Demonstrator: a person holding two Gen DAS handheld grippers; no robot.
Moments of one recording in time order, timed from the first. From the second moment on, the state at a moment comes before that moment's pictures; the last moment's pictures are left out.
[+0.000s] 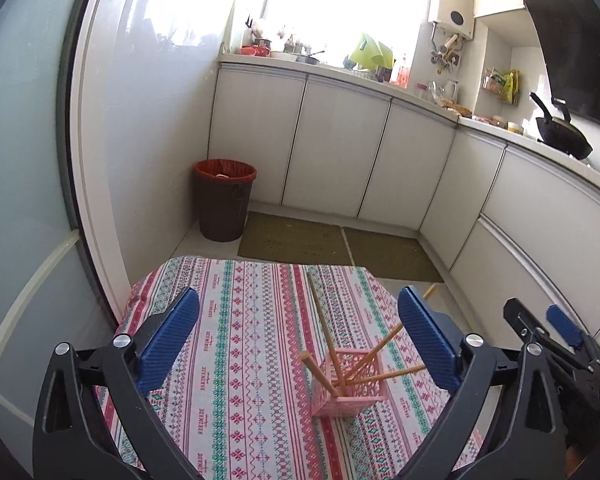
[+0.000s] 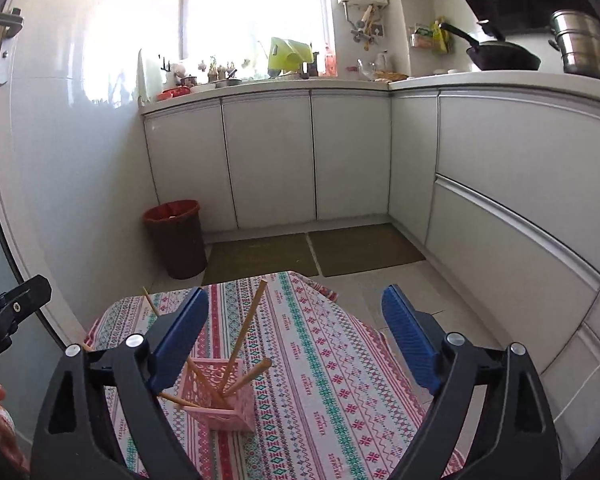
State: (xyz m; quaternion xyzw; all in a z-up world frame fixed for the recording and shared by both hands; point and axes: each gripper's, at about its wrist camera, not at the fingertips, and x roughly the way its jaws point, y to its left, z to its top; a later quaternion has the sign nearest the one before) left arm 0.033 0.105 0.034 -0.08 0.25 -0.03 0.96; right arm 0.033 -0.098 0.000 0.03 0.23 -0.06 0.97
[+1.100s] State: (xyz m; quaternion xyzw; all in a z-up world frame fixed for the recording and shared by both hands) left arm 0.066 -0.081 -0.195 0.17 0.63 -0.22 0.72; right arm -0.016 -0.281 -0.156 0.41 0.54 -0.08 0.73
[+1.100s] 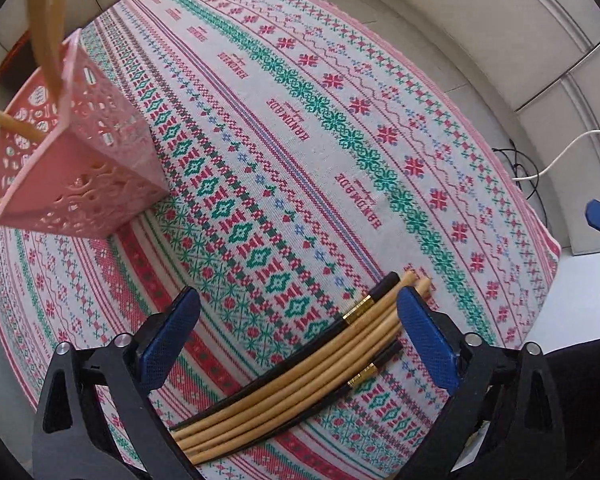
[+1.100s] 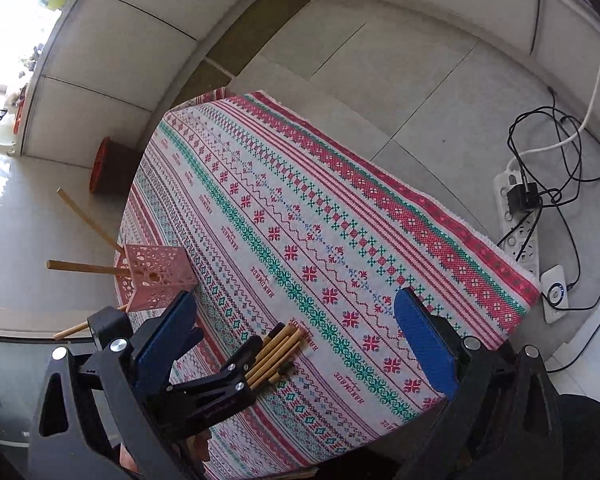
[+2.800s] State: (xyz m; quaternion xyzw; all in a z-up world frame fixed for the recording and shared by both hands) left arm 0.082 -0.105 -0.177 0.21 0.61 -0.24 0.72; right arm -0.018 -0.286 -0.175 0.44 0.57 -0.08 0.69
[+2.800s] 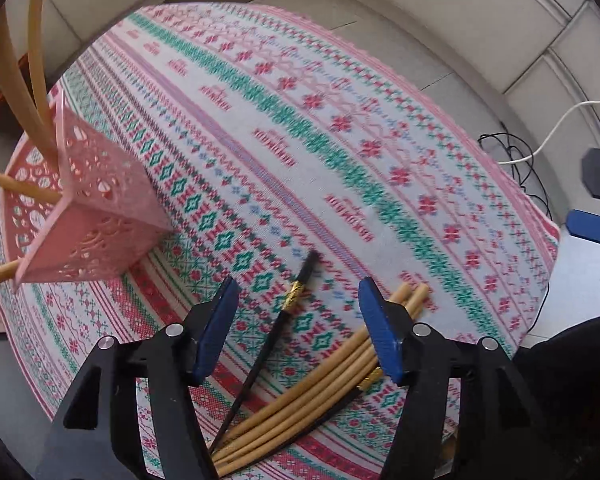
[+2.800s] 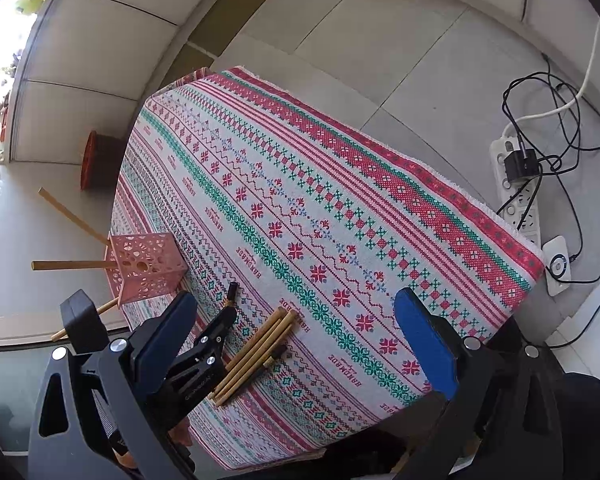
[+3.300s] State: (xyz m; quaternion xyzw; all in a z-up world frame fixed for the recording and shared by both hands) left arm 0.084 -0.076 -0.178 0.23 0.58 -0.22 0.75; right arm -0.034 -0.229 -0.217 0.41 0.63 -0.10 0.65
